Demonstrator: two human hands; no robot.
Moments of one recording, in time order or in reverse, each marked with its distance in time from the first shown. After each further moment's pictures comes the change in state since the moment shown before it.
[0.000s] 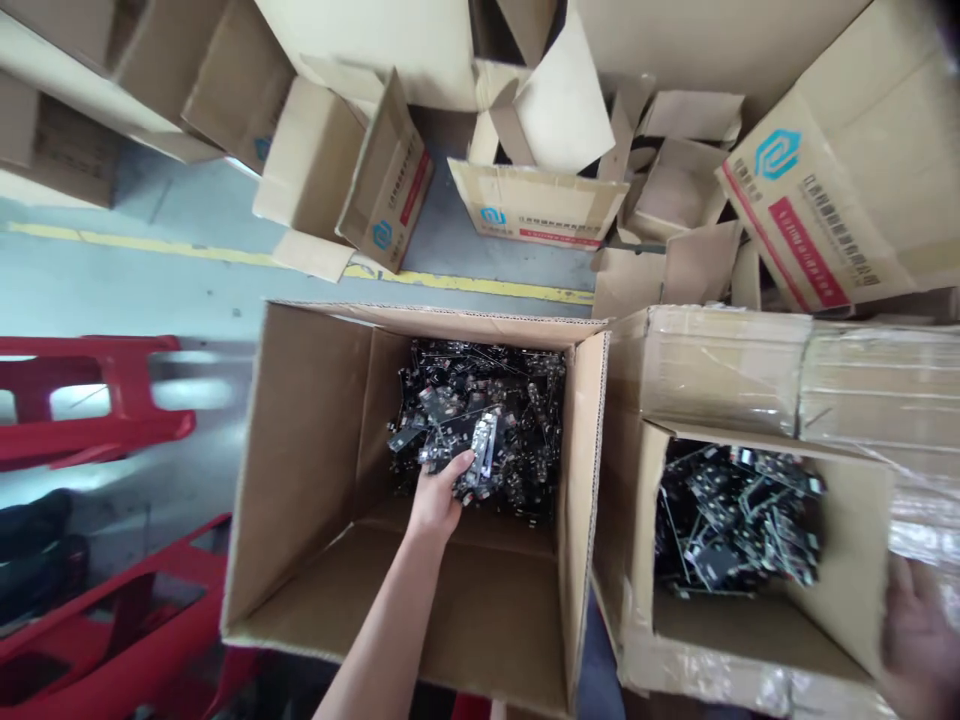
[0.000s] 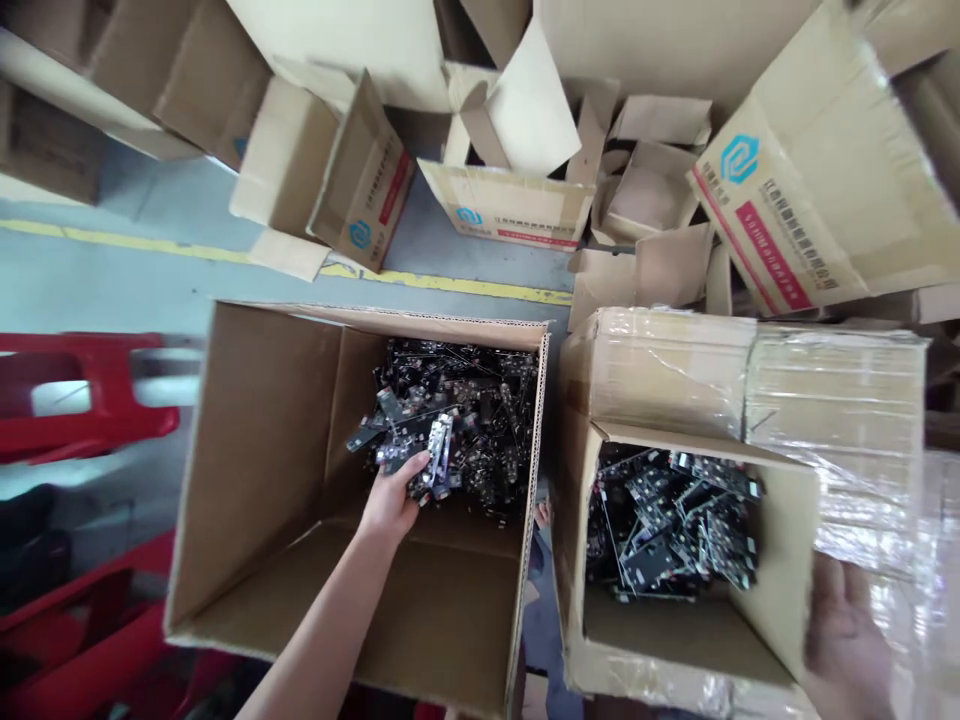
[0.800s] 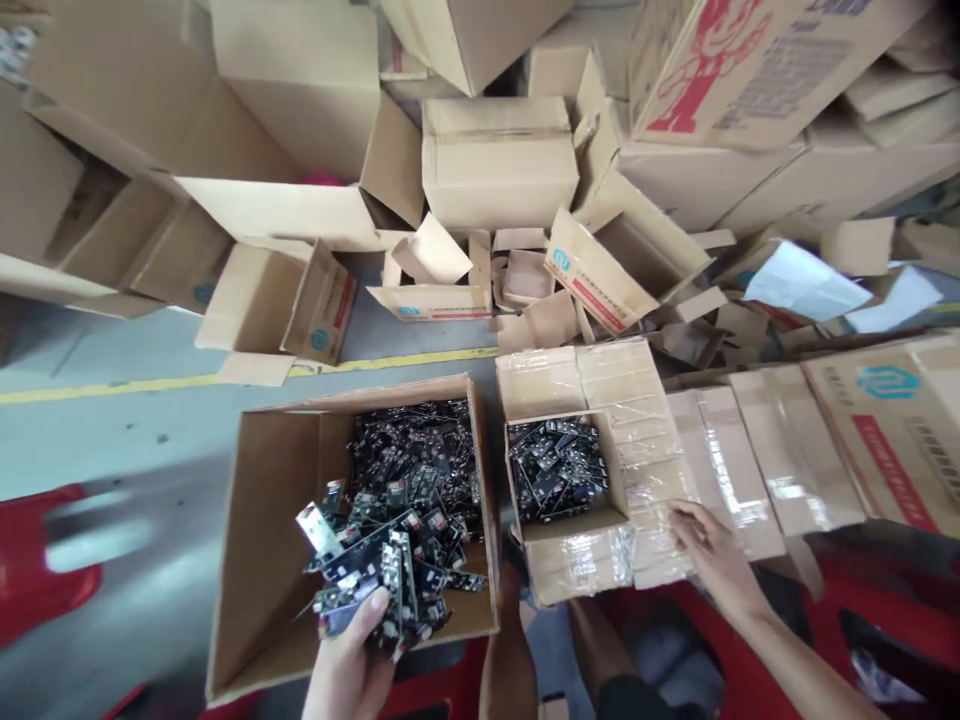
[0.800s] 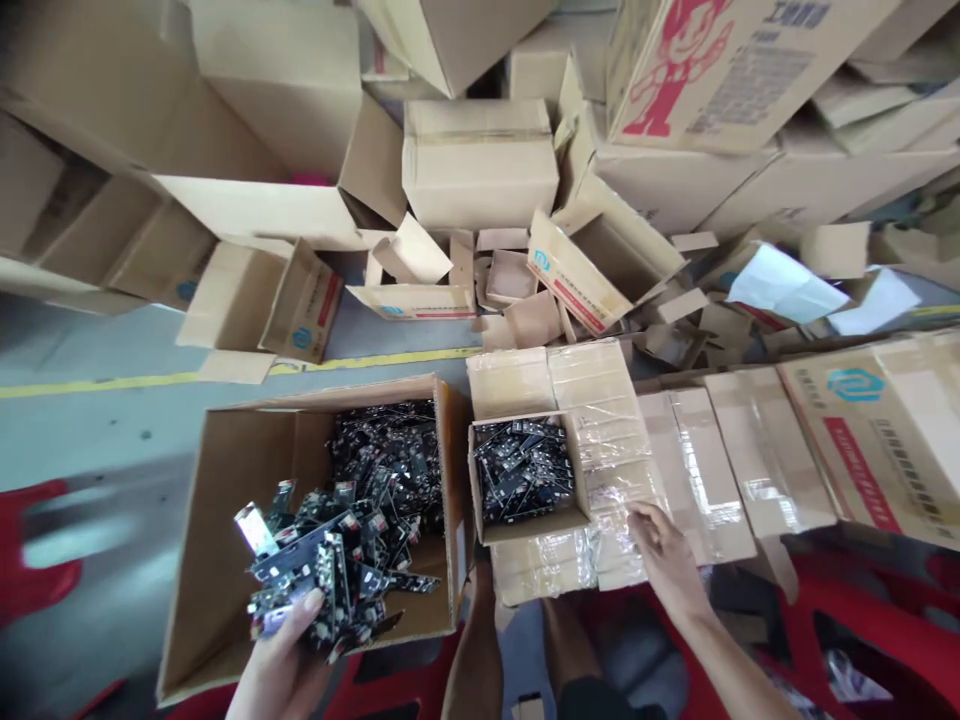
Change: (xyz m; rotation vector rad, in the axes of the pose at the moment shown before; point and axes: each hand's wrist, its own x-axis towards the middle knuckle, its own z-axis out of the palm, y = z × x) left_hand -0.221 0.085 0.024 0.032 -0.030 -0.051; right_hand -0.072 -0.009 -0.088 0.804 -0.175 0.351
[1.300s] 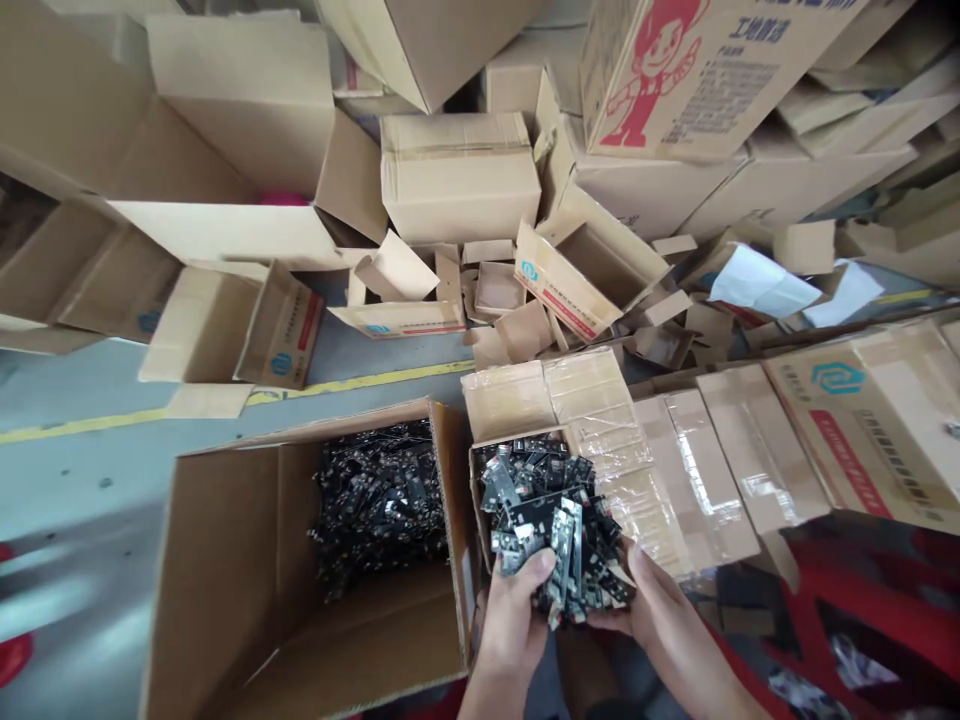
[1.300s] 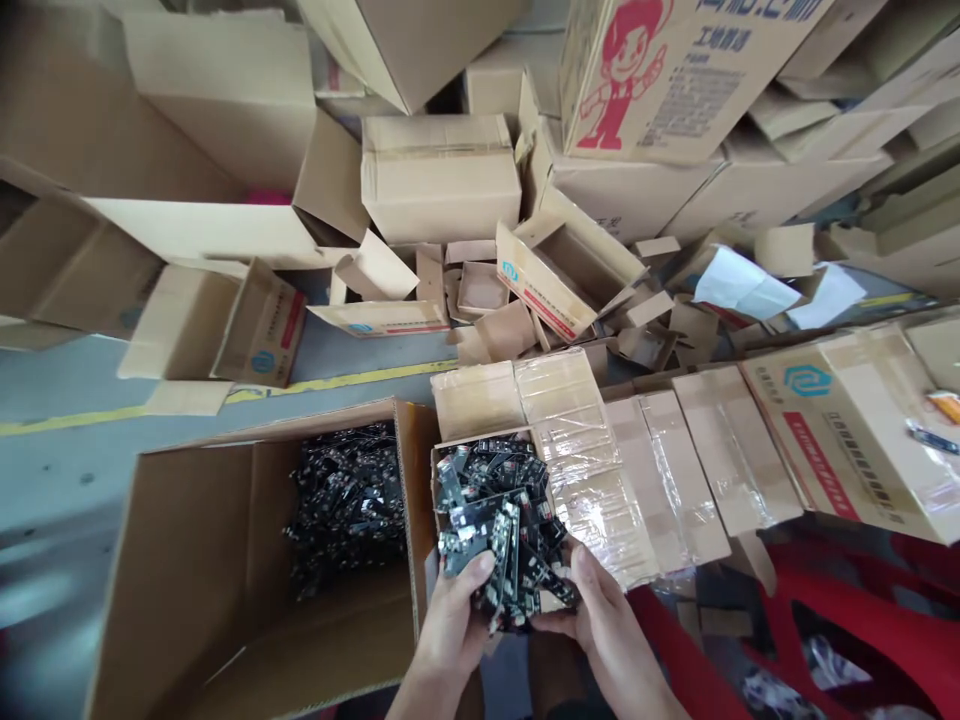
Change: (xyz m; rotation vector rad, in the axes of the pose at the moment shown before) left_hand -0.040 -0.118 0.167 -0.062 -0.403 -0.332; right_hand -0.060 -0.076 0.028 0.940 -0.417 0.259
